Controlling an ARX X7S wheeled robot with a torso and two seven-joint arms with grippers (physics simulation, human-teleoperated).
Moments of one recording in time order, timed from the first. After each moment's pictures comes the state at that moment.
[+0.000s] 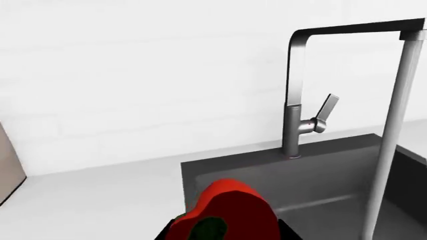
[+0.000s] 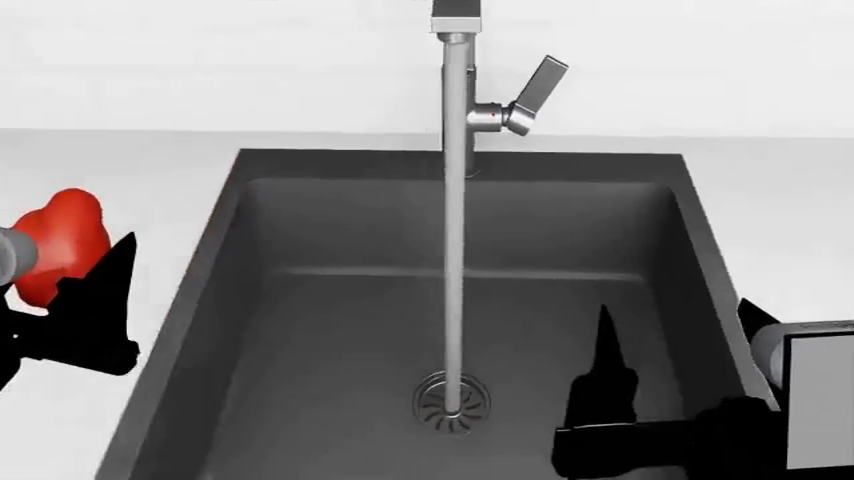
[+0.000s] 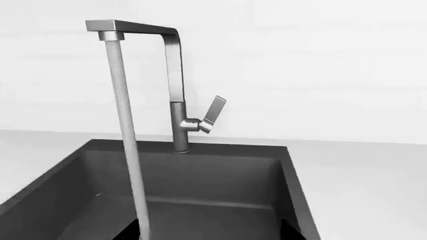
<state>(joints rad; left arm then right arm) -0.77 -0.88 0.61 0.43 -1.18 -0.49 -0.59 0.31 0.74 0.05 -0.68 1.12 0.79 0.50</state>
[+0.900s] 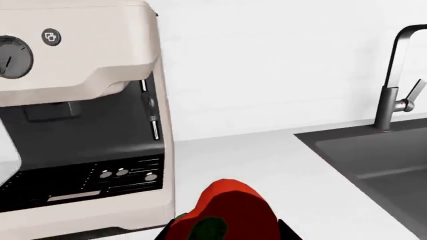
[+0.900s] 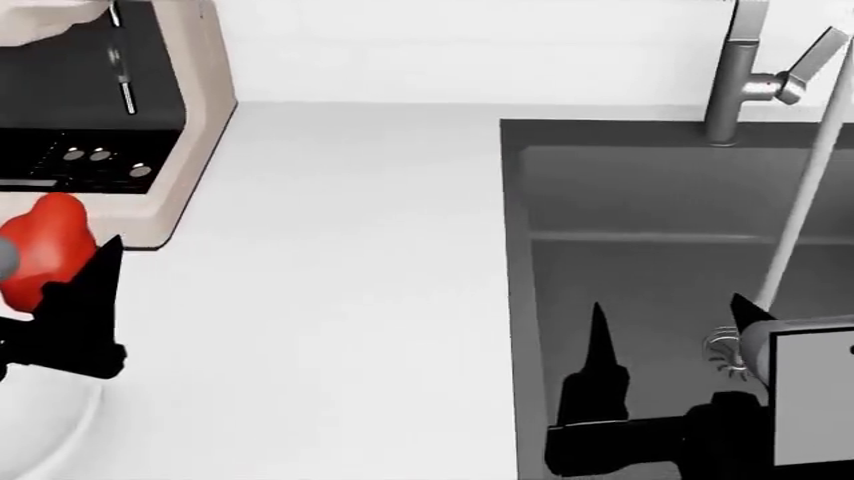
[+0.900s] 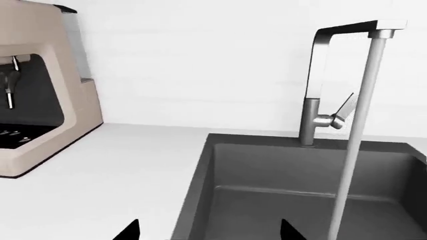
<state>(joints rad) -0.73 -0.90 0.59 0.44 -1.19 -0.46 -0.60 0.32 0.74 0.02 -0.67 1.09 0.78 0.49</state>
